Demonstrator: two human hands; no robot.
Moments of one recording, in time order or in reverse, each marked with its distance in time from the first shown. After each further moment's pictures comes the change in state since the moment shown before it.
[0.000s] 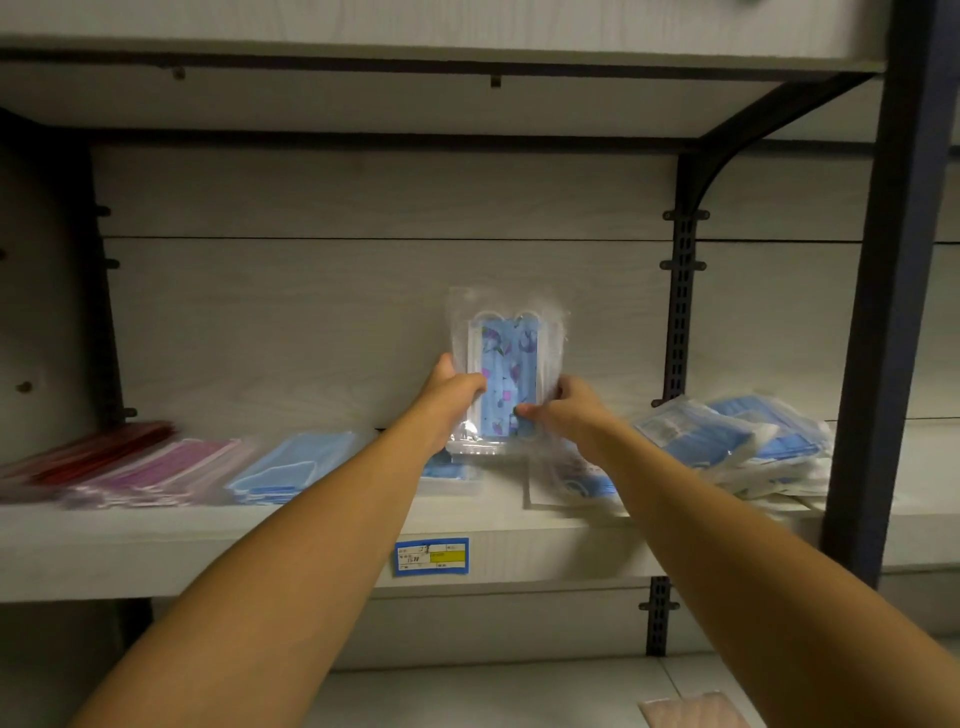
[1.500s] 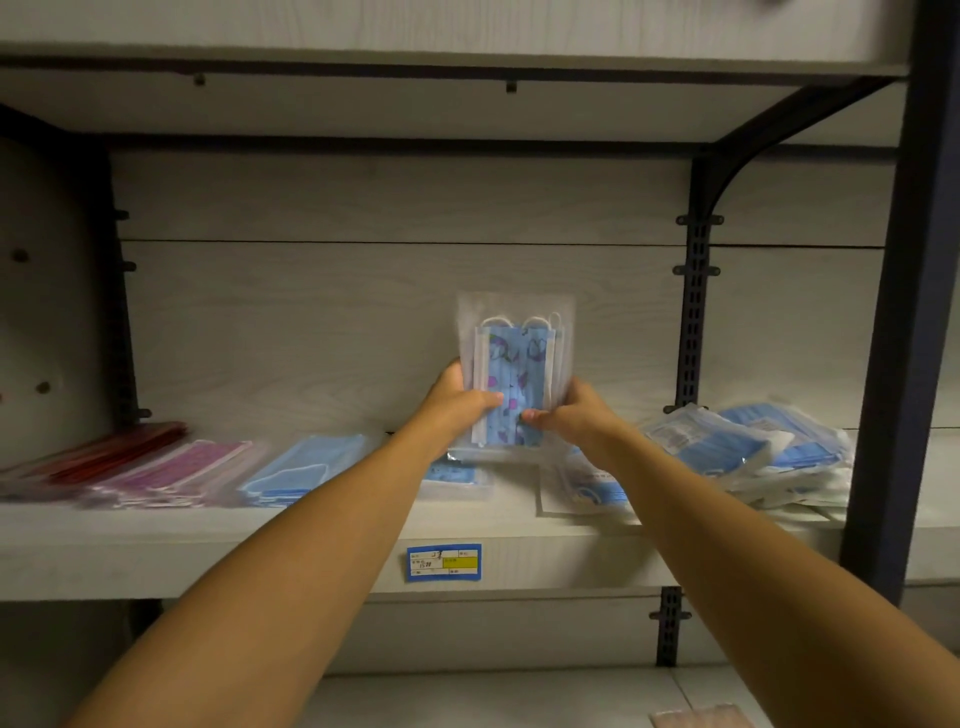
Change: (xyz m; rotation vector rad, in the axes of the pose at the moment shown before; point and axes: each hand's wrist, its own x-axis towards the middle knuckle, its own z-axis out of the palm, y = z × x) left_hand -0.004 -0.004 -0.012 0.108 -0.072 0.135; right_hand 0.015 0.009 0.005 0.075 -0.075 -0.085
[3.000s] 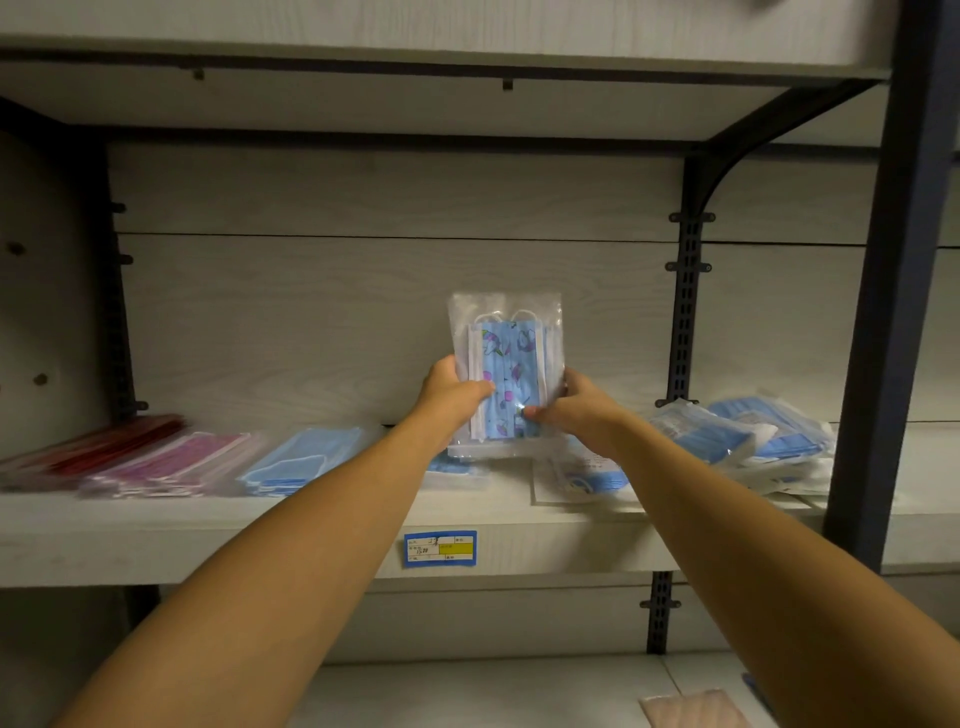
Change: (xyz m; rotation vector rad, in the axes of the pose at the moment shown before) left_hand -0.004 0.003 0.003 0.004 0.112 -0.052; right_hand -0.022 -0.018 -0.008 -0.075 -0.046 0.043
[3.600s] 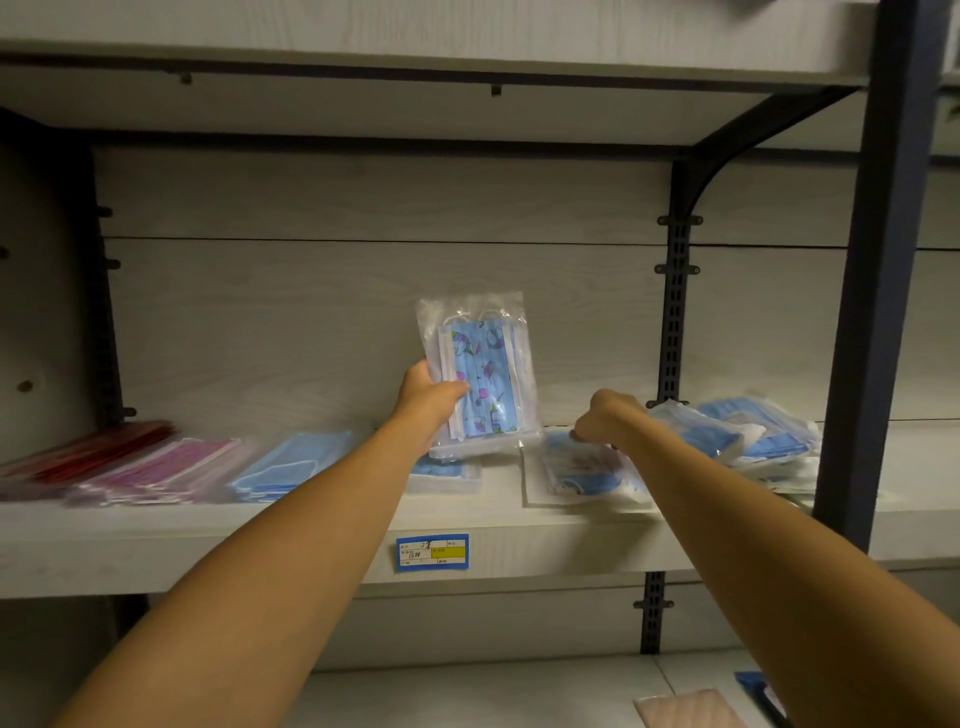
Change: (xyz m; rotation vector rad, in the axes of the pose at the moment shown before) left_hand 0.002 -0.003 -0.011 -0.094 0.075 -0.013; right_hand -0.004 0.001 -0.031 -0.926 0.167 0.309
